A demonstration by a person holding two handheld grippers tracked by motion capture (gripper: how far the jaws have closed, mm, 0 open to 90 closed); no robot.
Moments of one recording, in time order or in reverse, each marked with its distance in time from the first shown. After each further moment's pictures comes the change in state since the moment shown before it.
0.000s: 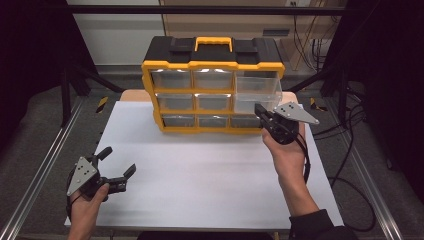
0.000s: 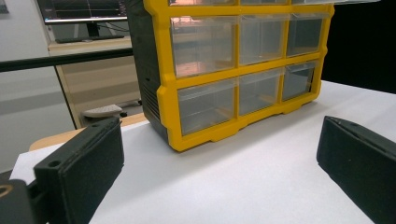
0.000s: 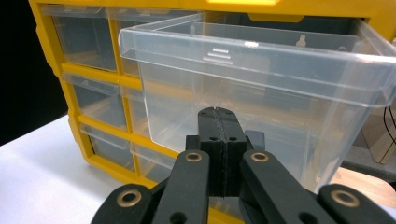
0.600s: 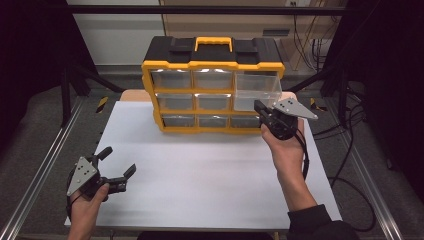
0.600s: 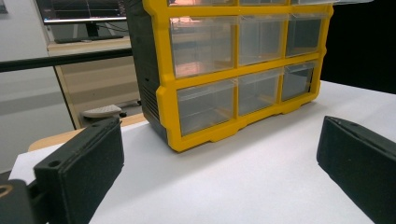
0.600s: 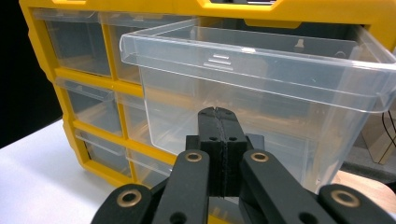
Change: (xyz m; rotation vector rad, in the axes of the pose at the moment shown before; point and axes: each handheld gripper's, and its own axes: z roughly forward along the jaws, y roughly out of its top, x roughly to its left) left arm 0.000 0.000 0.000 -0.001 -0.003 0.000; right arm -0.003 0.005 0.007 0.003 -0.005 0.005
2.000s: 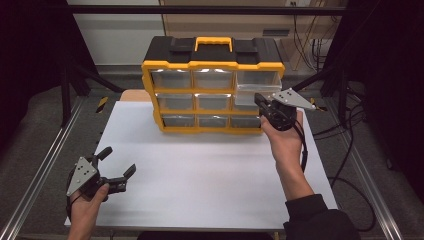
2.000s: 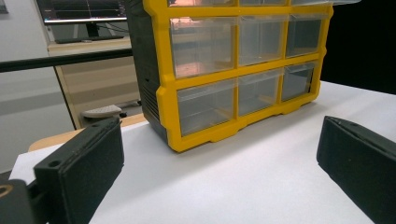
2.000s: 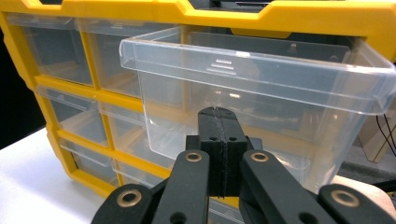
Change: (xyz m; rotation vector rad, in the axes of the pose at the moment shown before) left arm 0.000 0.000 0.000 0.001 0.001 0.000; right arm -0.009 0.008 0.018 0.007 -0.023 0.010
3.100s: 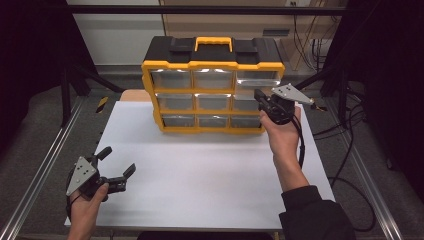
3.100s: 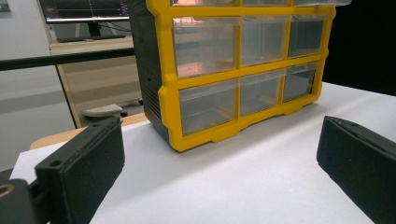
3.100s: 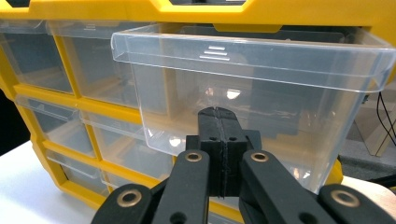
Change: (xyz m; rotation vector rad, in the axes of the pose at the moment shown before) left arm 0.001 0.000 0.000 -0.002 0.005 -0.009; right arm -0.009 -0.001 0.019 -0.002 -0.014 0.035
